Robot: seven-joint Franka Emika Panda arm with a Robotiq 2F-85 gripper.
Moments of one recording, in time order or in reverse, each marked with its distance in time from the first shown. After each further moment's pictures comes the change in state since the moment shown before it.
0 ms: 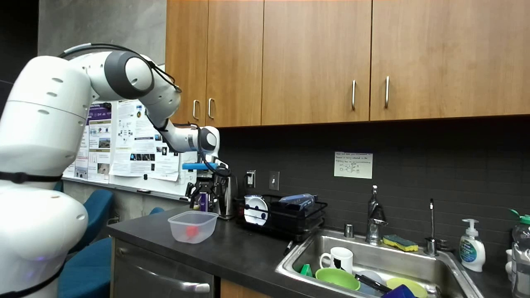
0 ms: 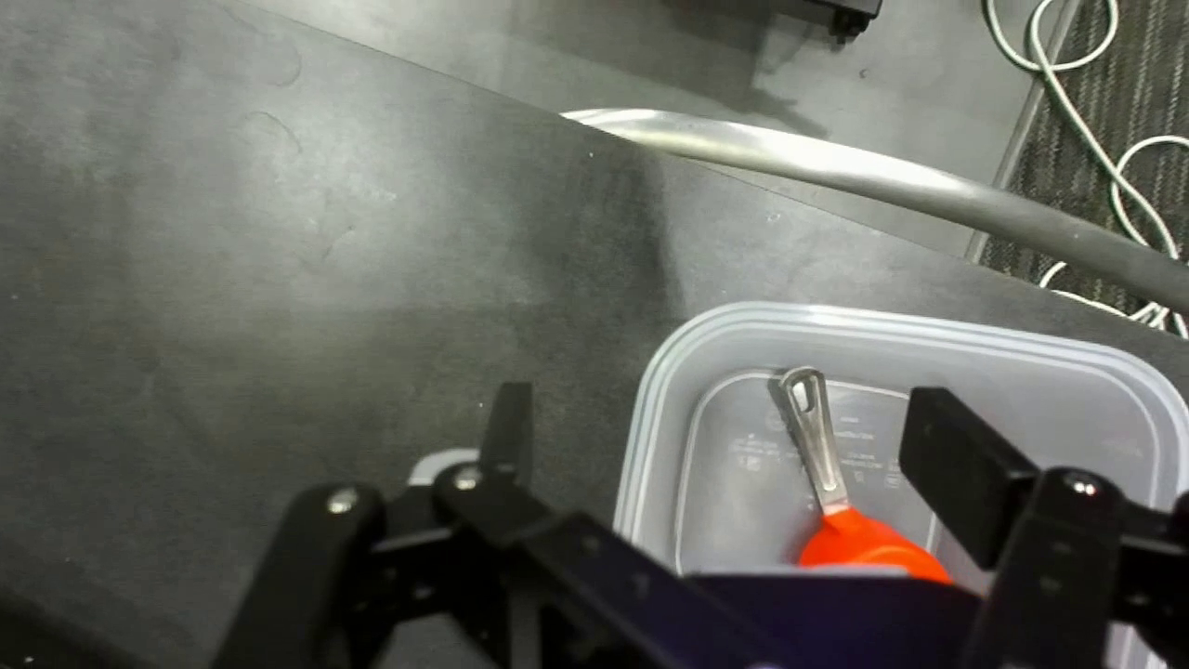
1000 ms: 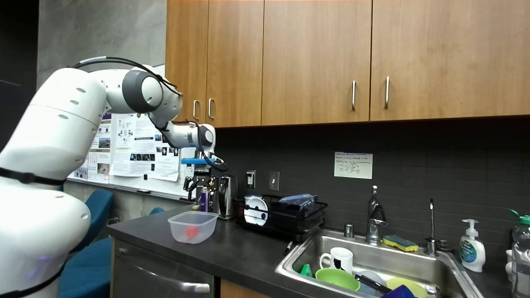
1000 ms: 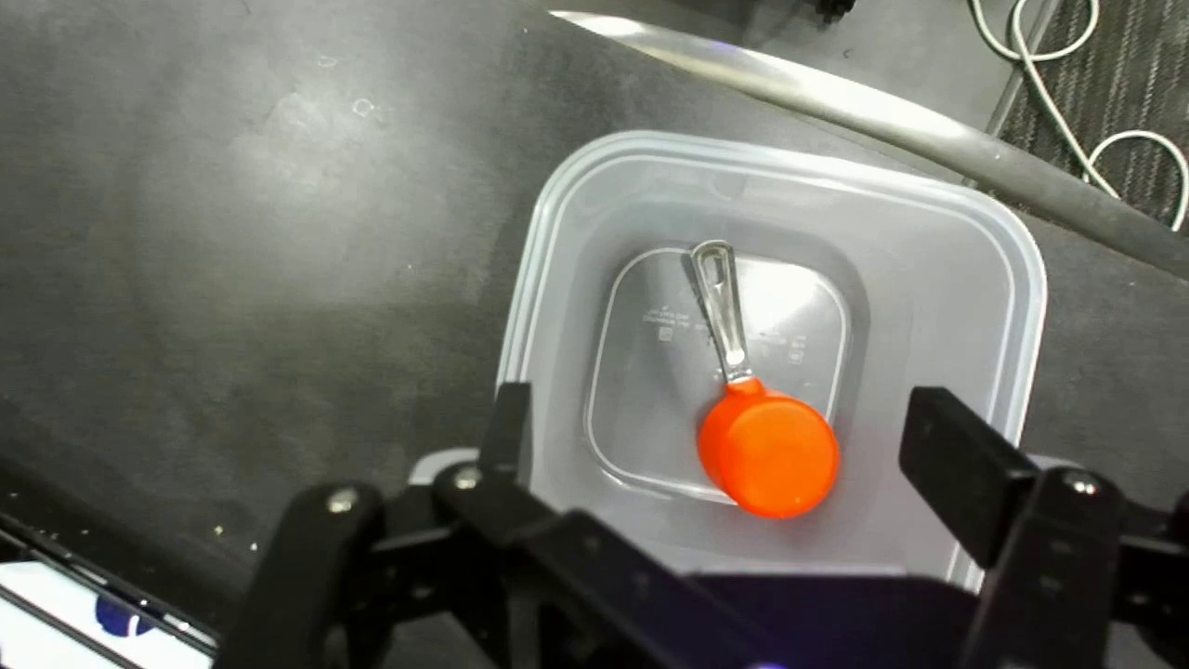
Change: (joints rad) arm 0.049 0.136 0.036 0.240 -0.002 -0.103 0.019
